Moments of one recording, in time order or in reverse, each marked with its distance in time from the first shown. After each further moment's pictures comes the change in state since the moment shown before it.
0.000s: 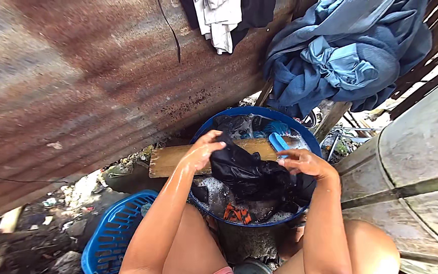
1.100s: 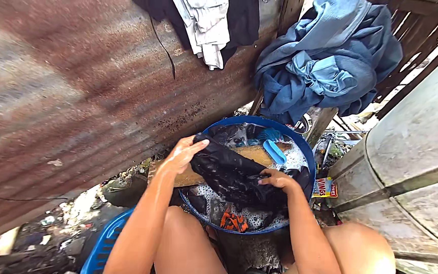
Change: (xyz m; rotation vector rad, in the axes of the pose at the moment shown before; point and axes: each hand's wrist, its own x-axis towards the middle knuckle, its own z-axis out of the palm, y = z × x) left_hand -0.009 0.027 -0.027 0.116 0.092 0.124; right_hand 0.039 0.037 0.060 0.041 -0.054 0.218
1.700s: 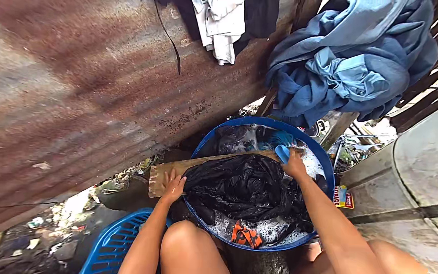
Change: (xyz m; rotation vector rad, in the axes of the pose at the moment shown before) left_hand 0.007 -0.200 -0.101 0.840 0.024 -0.398; right_hand 0.092 0.013 -0.035 -0.394 0.498 0.221
